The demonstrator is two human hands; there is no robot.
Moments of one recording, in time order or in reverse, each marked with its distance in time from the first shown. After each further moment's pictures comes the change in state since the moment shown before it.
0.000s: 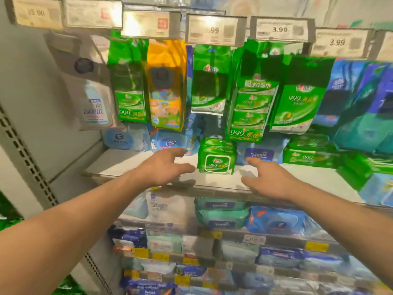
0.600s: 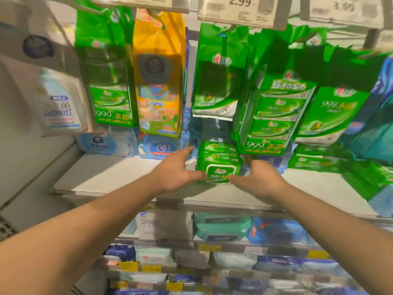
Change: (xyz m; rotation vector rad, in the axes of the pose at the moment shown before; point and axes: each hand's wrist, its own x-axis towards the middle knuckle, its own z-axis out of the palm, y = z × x) left_hand 0.095 -0.027 0.032 -0.024 -0.082 0.121; right_hand 0.072 -0.020 0.021 0.198 0.089 0.101
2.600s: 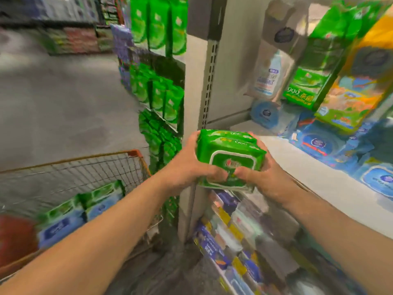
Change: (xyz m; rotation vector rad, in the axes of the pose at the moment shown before) left_hand -0.334 -0.023 -0.025 -0.840 0.753 -0.254; right_hand -0.115 -0.183 0.128 1.006 -0.960 -0.721
